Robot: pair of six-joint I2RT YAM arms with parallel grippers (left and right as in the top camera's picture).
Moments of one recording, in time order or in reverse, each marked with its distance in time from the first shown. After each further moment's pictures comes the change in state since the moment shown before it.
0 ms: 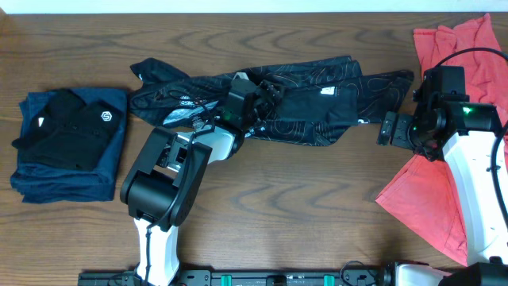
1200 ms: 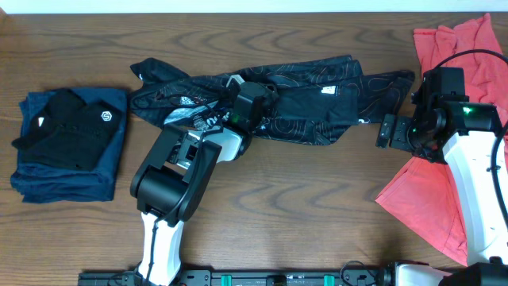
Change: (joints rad) left arm -0.040 0.061 0.027 0.028 -0.233 -0.087; right arm 0.000 0.000 0.000 -0.028 -0.022 0.000
